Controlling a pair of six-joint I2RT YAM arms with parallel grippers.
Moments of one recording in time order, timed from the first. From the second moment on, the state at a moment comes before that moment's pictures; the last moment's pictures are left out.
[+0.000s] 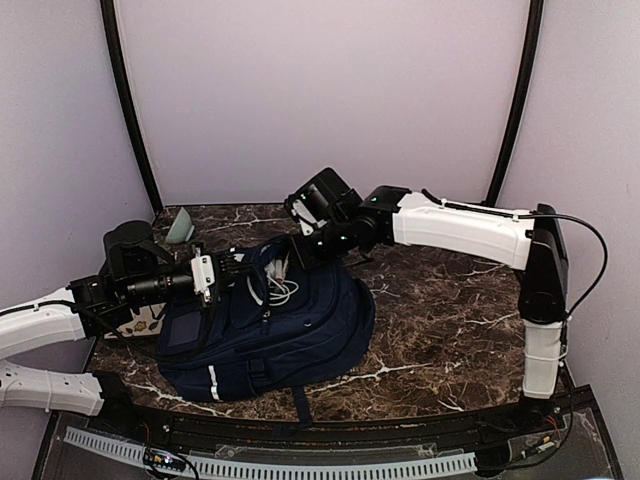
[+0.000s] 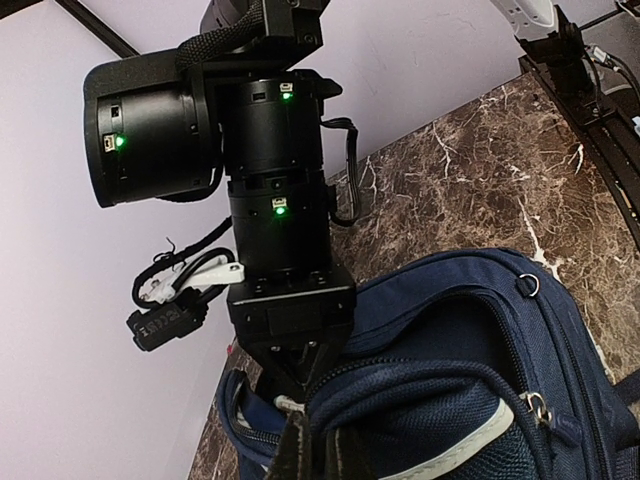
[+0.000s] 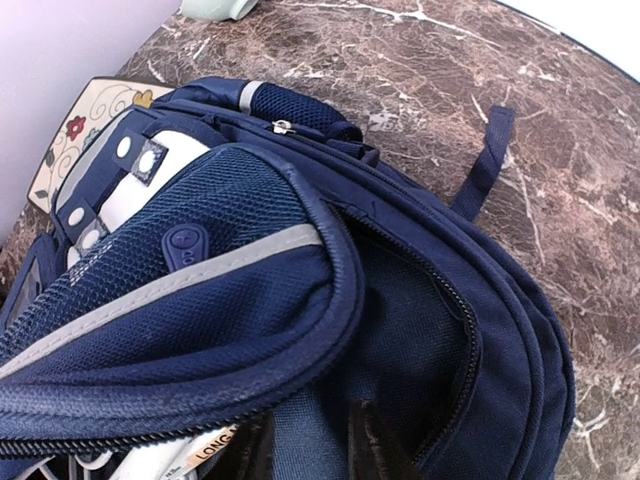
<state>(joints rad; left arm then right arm) -0.80 0.90 0.64 0.09 0.31 0.77 1.00 2.00 1.82 -0.64 0.05 0.36</state>
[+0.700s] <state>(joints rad) -0.80 0.99 0.81 0.11 0.36 0.59 1.02 1.67 1.53 -0.62 0.11 0.44</state>
